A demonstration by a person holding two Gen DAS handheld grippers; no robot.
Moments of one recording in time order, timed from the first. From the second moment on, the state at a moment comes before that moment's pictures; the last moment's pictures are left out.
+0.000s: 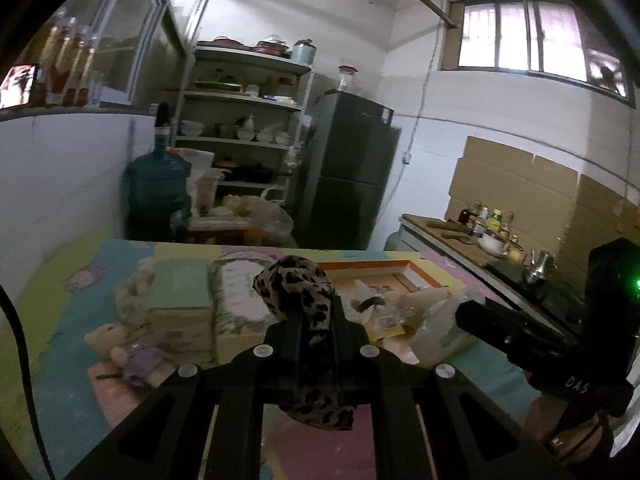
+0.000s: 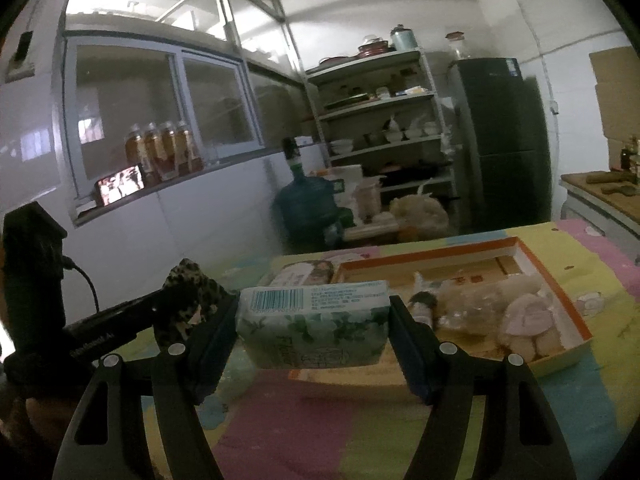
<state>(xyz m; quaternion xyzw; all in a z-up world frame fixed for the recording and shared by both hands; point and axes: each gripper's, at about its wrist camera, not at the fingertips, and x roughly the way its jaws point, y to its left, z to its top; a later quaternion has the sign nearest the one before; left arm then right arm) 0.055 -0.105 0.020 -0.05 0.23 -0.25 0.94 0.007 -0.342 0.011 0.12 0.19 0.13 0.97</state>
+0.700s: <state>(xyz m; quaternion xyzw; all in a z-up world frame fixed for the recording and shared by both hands) 0.088 -0.190 0.005 -0.04 0.26 -0.33 0.91 0.017 -0.416 0.000 0.13 0.19 0.05 0.97</state>
